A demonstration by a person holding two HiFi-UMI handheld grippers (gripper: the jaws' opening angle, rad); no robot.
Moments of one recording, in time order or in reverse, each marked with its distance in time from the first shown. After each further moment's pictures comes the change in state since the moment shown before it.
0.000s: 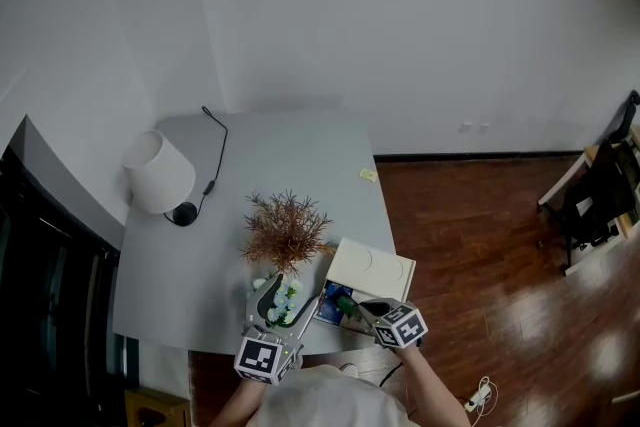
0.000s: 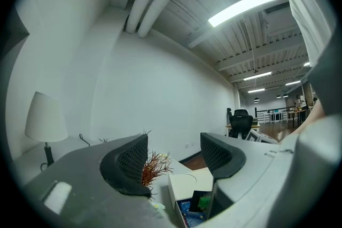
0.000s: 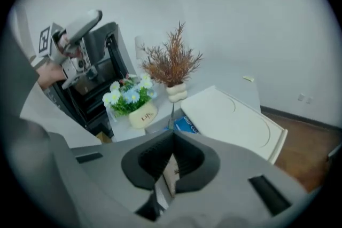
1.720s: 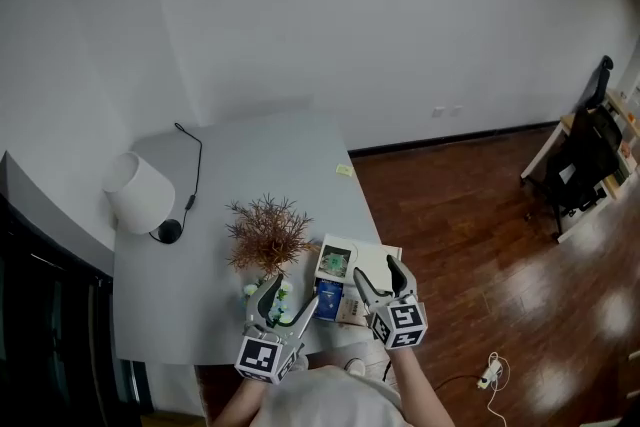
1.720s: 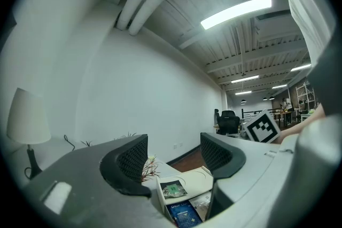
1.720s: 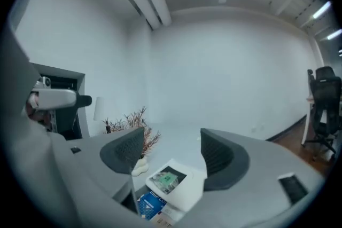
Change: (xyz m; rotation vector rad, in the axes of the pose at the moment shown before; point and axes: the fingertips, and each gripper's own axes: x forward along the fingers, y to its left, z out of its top) left arm 0.010 -0.023 0.006 0.012 -0.002 -0.139; right arm -0.115 -0.030 0.116 0.128 -0.696 -0.519
